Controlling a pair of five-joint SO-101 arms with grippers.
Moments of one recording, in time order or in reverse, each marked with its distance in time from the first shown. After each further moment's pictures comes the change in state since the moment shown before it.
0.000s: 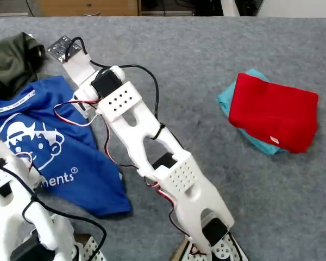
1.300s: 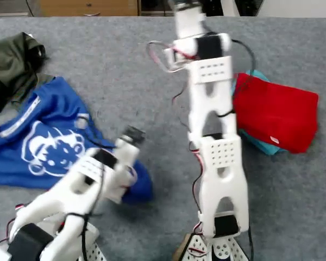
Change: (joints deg) left arm 72.2 6.4 -0.1 4.6 -4.0; right arm 33.2 3.4 -21.1 15.7 0.2
